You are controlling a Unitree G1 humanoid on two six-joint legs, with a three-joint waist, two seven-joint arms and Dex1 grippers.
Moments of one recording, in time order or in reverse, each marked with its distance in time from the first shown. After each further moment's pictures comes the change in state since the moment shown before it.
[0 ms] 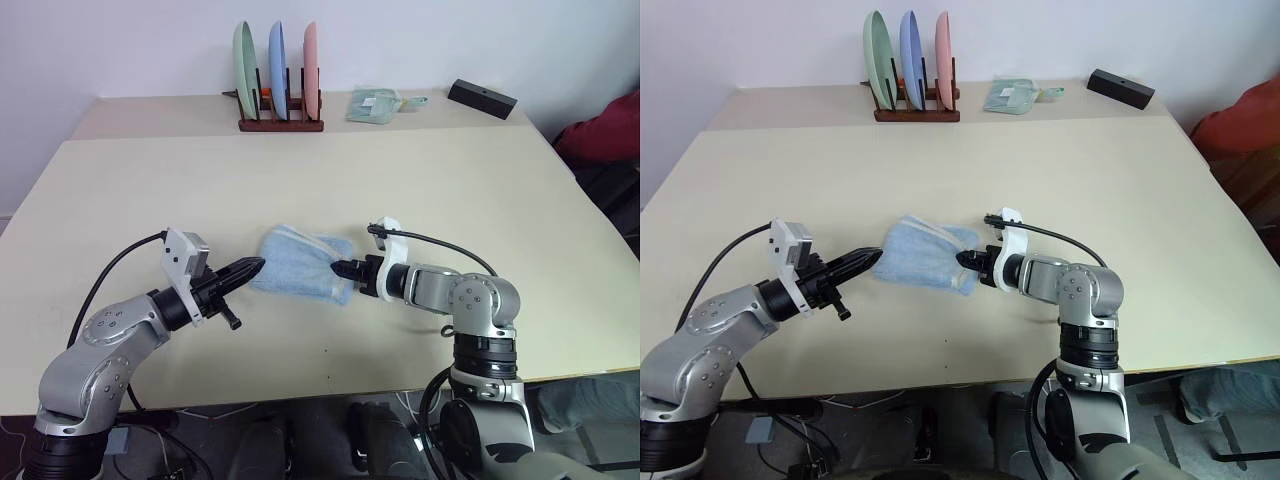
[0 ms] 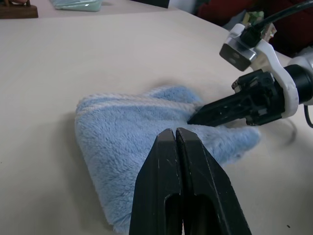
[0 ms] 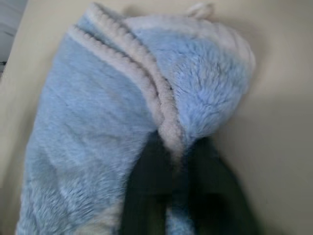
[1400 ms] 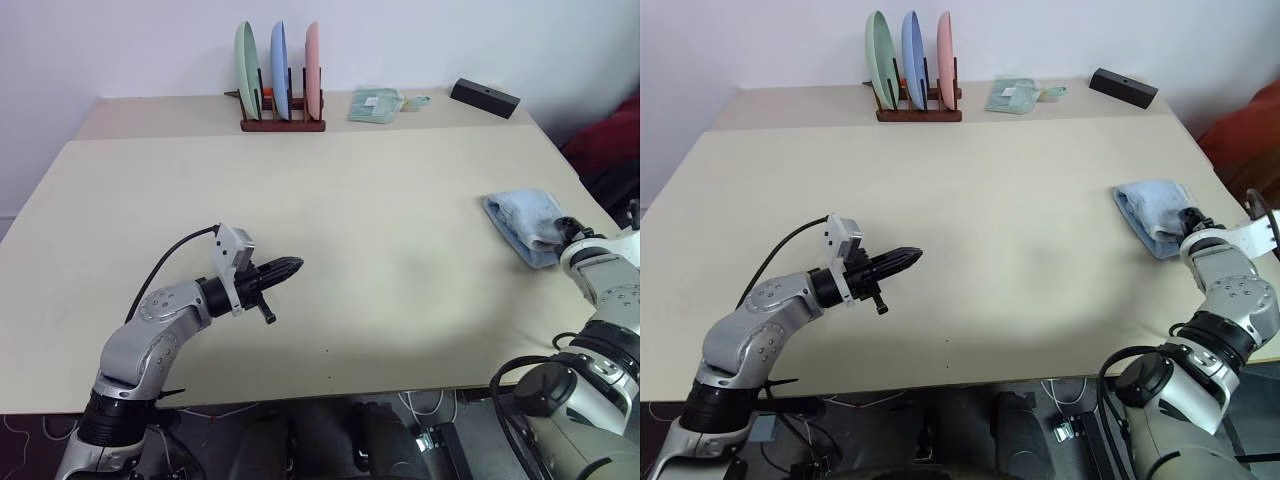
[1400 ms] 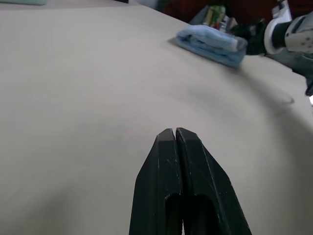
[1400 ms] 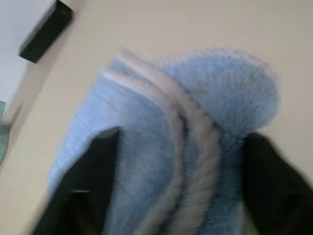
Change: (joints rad) left arm -0.152 -0.100 -0.184 0.151 0.110 -0.057 -0.049; right arm -0.059 -0.426 -0.587 0.419 -0.014 -0.702 -0.418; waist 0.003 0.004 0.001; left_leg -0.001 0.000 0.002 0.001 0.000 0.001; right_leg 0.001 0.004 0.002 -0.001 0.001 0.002
